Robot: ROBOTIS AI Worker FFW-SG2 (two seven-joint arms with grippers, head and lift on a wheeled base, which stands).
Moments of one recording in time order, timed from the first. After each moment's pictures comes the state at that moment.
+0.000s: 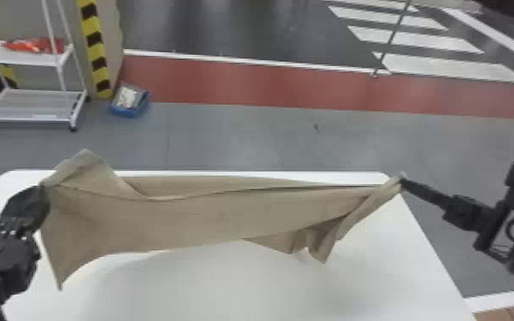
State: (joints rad) left arm 0.42 0.20 0.00 -2.06 0.07 0.20 0.10; right arm -0.21 -0.24 -0.73 -1.48 0.08 0.73 1.02
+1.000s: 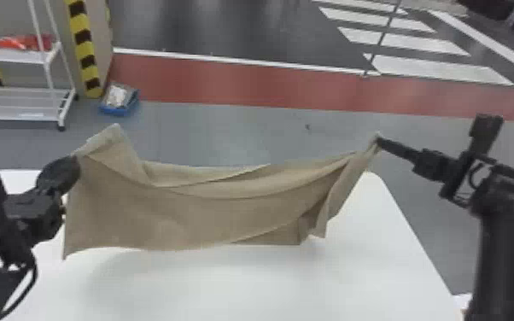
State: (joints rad) left arm 0.09 0.19 -0.05 -1.67 0.23 0.12 -0.09; right arm -0.46 -0.25 -0.62 -1.30 0.13 0.69 0.94
